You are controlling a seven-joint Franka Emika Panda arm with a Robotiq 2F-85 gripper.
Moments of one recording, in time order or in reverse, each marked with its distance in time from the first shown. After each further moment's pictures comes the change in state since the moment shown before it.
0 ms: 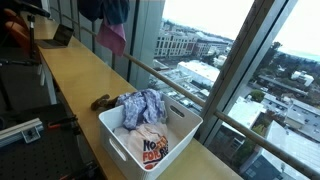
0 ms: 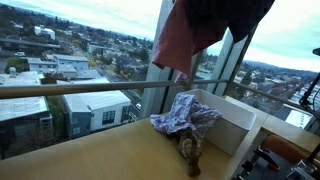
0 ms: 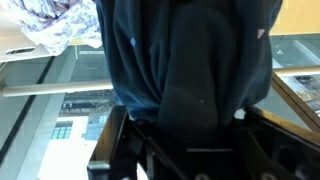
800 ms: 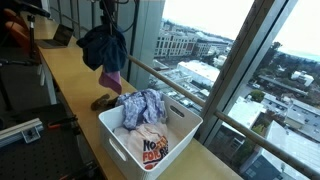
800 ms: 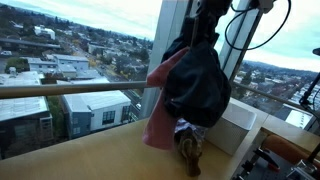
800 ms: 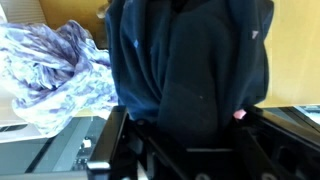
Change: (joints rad) arm 0.008 0.194 -0.047 -0.255 0.000 0.137 -0.010
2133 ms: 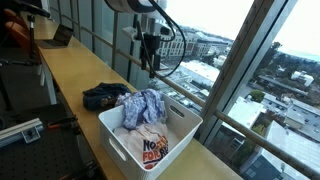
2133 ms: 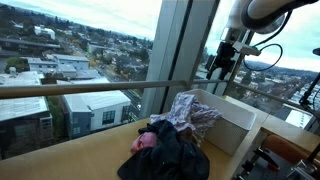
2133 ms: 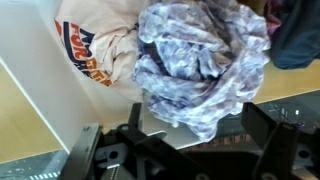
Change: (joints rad) arm -0.237 0.045 -0.240 -0.132 -0.029 0.134 -0.179
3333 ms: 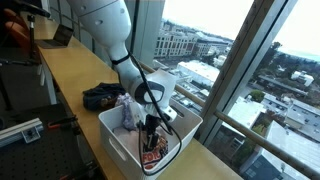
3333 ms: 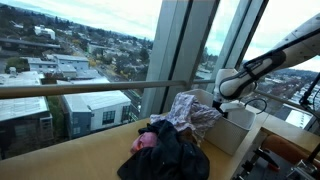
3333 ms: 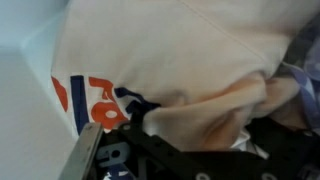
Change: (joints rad) arm -0.089 0.497 -0.128 0.012 0.003 0.284 -0.026
